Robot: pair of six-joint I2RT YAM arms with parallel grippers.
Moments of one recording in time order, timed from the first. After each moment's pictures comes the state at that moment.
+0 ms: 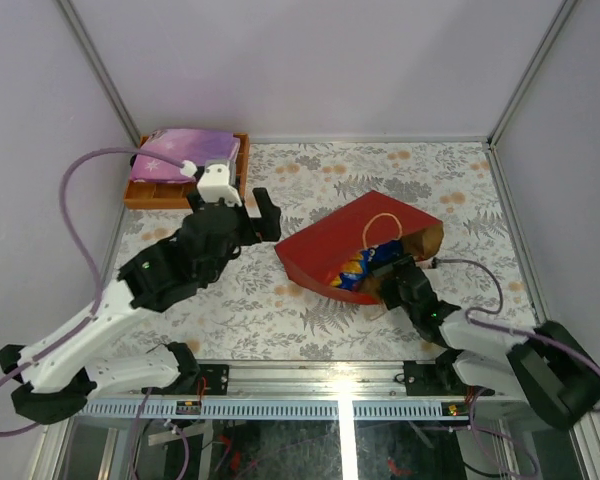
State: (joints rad) left arm -0.99 1.01 1.33 -0.64 -0.67 -0.50; right arm 0.56 1.02 0.12 0.29 0.29 1.50
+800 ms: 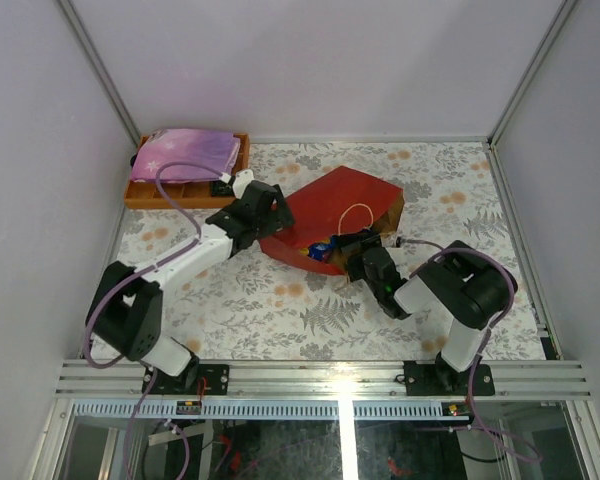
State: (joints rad) left arm -0.55 1.50 1.03 -0.31 -0.27 -0.83; right arm 0.67 1.77 0.40 0.94 0.32 1.58
